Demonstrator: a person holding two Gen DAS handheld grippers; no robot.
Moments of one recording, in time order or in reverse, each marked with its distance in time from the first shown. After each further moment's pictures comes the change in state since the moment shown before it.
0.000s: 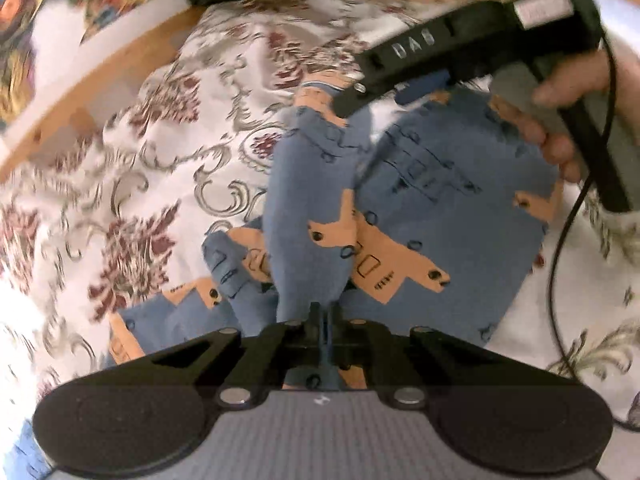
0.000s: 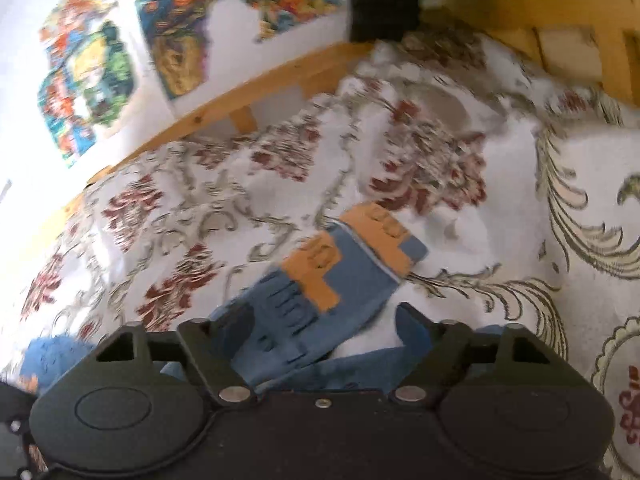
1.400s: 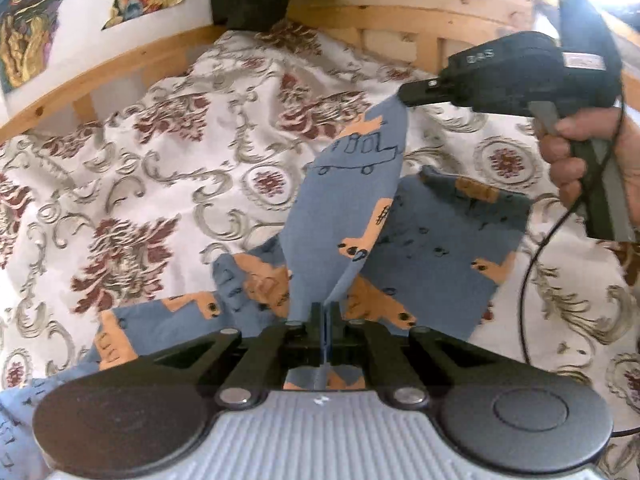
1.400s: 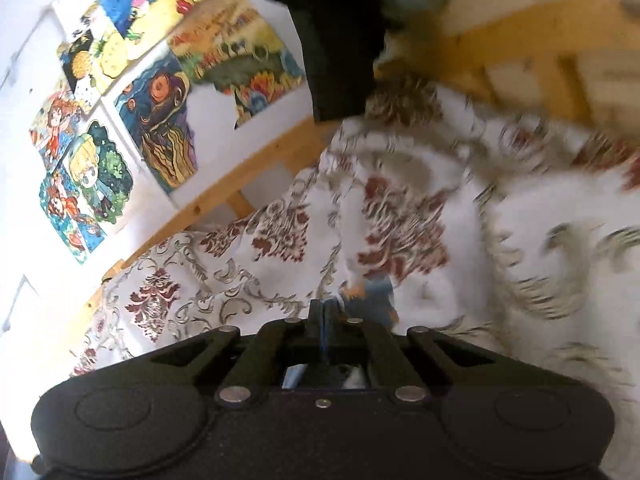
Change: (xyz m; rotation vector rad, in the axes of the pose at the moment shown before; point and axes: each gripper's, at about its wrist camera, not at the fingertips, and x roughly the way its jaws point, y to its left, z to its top) left arm -0.036 0.020 -0.005 -0.128 -0.136 -0.144; right arm -0.079 -0.016 0.023 0.156 -0.190 0.033
